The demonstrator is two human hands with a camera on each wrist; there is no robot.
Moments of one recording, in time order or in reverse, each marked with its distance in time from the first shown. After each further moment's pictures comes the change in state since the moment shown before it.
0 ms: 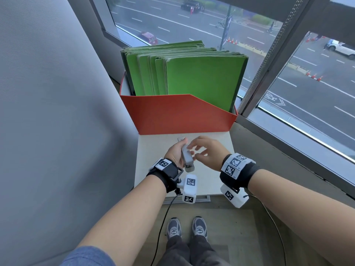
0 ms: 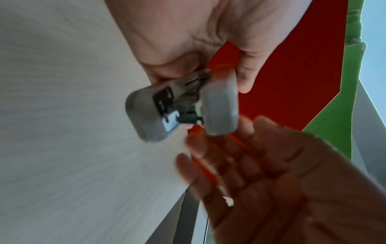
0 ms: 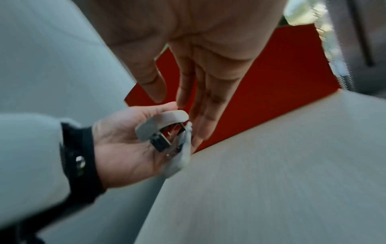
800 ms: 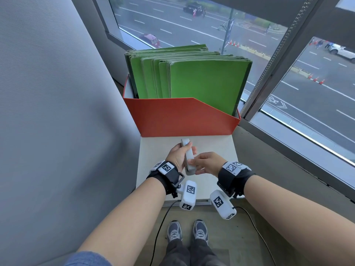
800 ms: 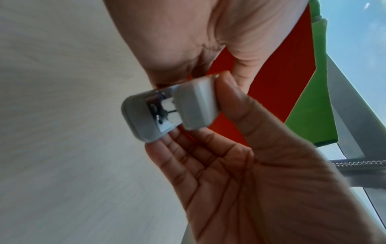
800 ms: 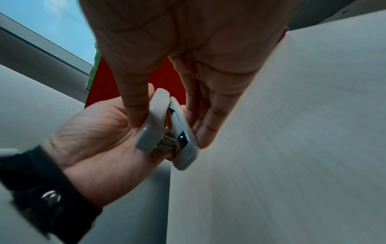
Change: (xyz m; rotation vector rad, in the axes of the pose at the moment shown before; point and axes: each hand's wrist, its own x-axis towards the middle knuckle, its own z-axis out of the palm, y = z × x) left_hand 0.009 -0.001 -0.007 0.074 0.015 0.172; right_hand 0.007 0.017 0.029 0.689 -0.176 0.625
